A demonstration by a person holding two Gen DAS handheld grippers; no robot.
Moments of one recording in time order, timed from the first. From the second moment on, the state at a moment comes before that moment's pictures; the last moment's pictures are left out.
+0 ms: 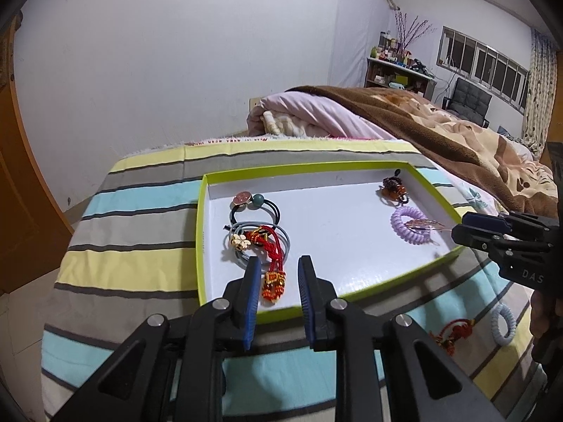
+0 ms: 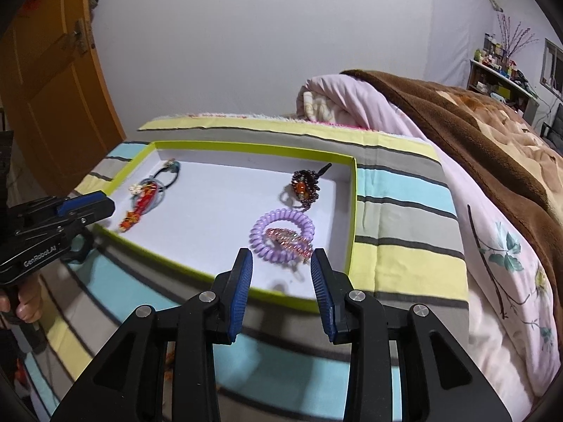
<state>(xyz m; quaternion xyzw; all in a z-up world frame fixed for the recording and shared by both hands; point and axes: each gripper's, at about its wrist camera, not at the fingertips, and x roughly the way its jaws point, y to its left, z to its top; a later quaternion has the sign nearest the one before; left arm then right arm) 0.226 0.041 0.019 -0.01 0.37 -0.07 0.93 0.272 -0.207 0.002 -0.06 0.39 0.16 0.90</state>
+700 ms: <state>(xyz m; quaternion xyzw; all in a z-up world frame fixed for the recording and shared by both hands) 0.115 0.045 0.039 -0.02 0.32 -0.05 0.94 0.163 -0.215 0.015 -0.03 0.37 0.19 0.91</state>
